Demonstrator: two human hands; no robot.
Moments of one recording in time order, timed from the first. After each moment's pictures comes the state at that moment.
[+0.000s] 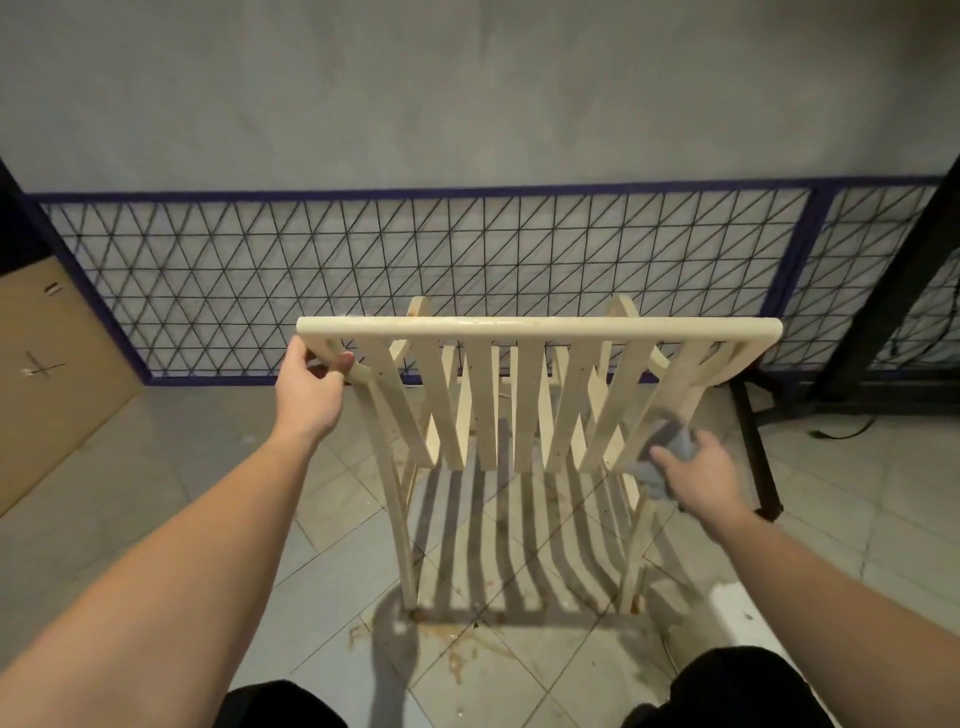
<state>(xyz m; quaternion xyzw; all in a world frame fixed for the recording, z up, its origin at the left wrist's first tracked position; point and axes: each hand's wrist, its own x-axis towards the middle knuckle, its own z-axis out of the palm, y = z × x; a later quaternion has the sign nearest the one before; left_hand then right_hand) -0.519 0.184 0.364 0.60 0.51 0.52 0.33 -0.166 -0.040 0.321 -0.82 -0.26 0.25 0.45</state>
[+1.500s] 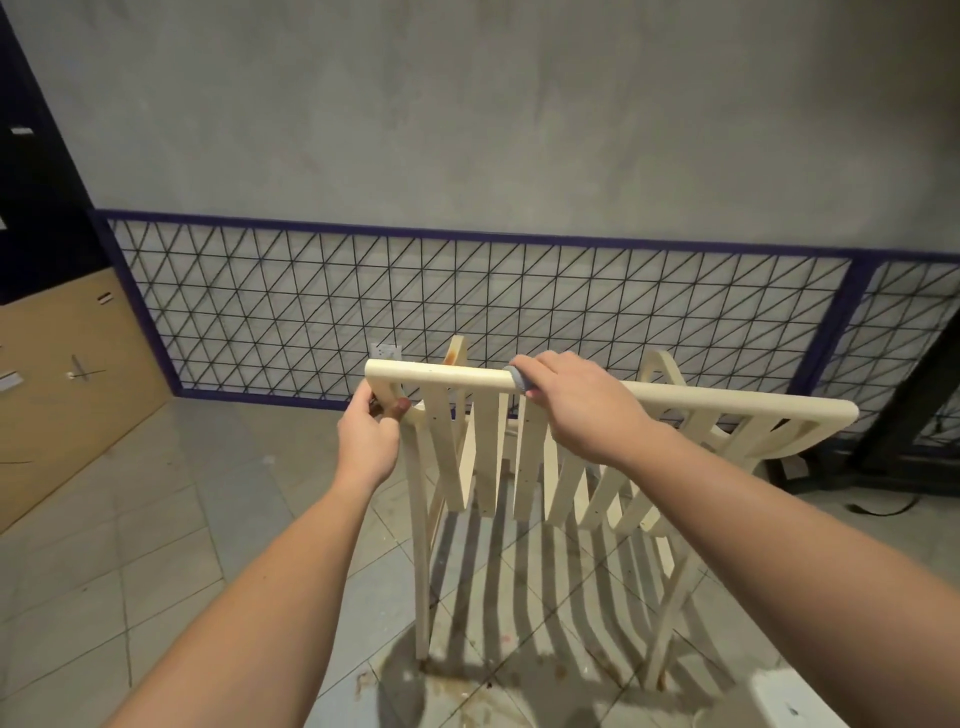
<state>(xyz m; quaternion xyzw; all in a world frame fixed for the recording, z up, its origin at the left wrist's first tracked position) -0.521 0.186 0.361 0.59 0.50 0.52 0.36 -0.289 0.090 0.445 -0.61 -0.77 -0.14 0.13</state>
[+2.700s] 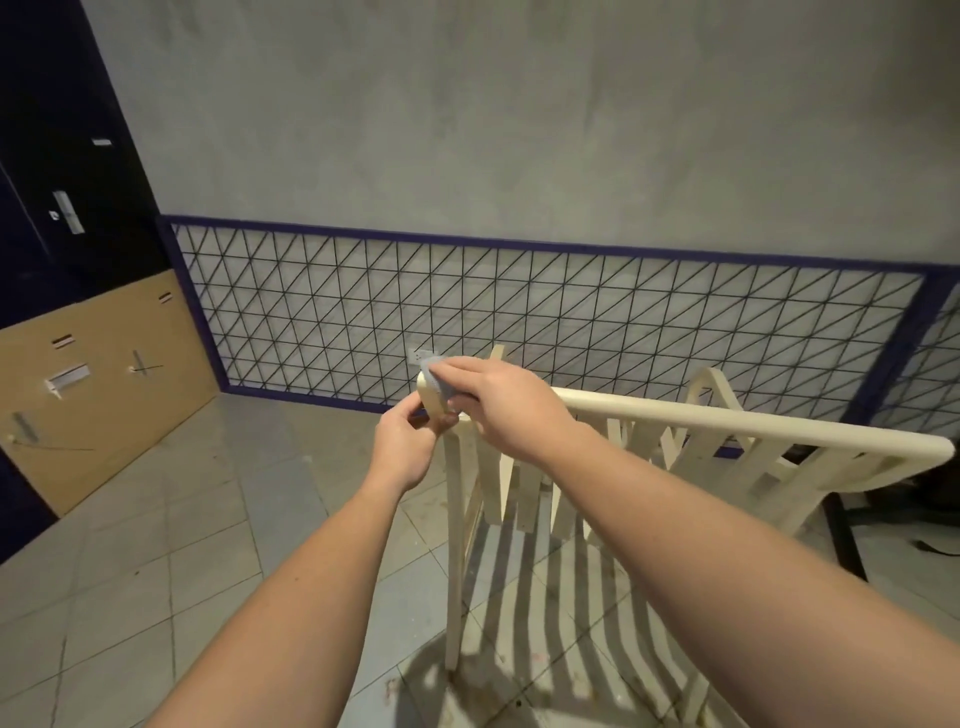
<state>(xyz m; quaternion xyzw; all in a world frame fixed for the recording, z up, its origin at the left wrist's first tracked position) -0.540 0.190 0.374 0.61 0.49 0.49 0.40 -0.393 0.149 0.448 -0.51 -0.83 -0.06 0.22</state>
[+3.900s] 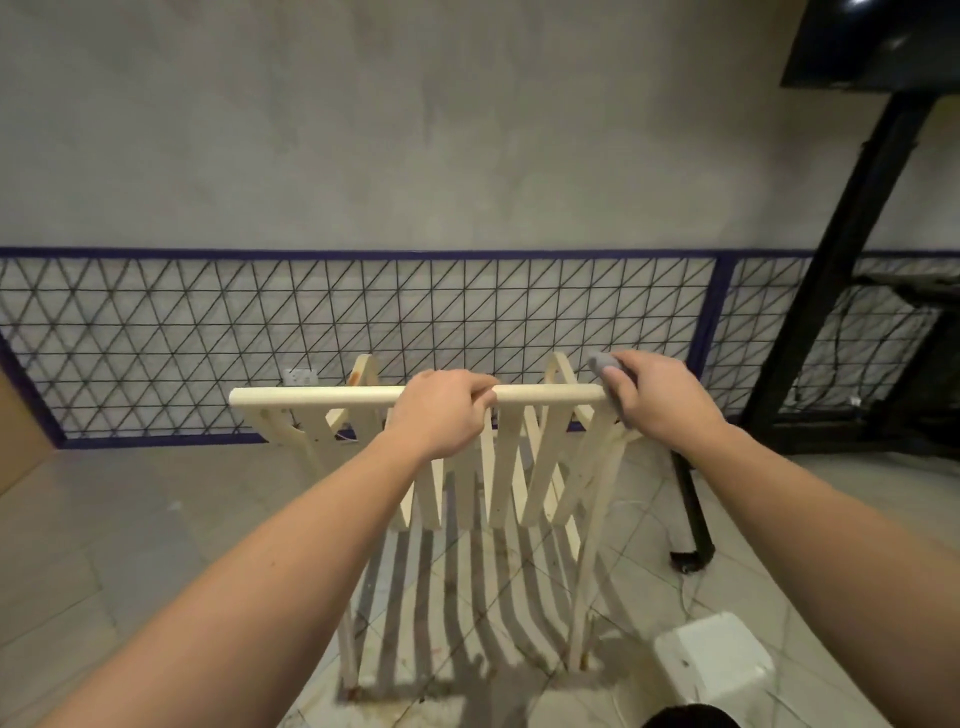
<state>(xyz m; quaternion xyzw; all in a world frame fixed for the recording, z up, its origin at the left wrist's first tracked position) -0.346 0.107 0.450 0.91 0.35 0.22 0.05 -0.106 -0.014 0.457 -0.77 -0.57 -0.10 0.26</state>
